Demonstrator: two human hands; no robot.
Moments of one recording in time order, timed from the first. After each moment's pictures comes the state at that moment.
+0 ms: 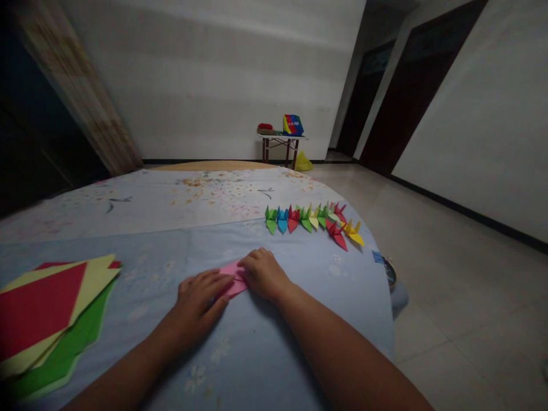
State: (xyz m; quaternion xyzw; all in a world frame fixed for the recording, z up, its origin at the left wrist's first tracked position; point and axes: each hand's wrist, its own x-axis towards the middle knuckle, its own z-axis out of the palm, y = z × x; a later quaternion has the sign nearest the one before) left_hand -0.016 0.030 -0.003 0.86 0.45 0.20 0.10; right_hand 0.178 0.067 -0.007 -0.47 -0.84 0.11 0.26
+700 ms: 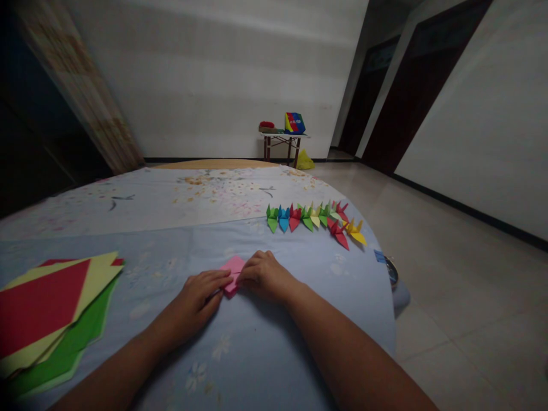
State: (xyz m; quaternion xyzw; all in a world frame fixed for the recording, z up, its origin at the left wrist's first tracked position) left_hand -0.027 0.040 -0.008 0.88 0.41 0.20 0.12; right_hand 0.188 0.057 0.012 -0.38 -0.89 0.14 0.19
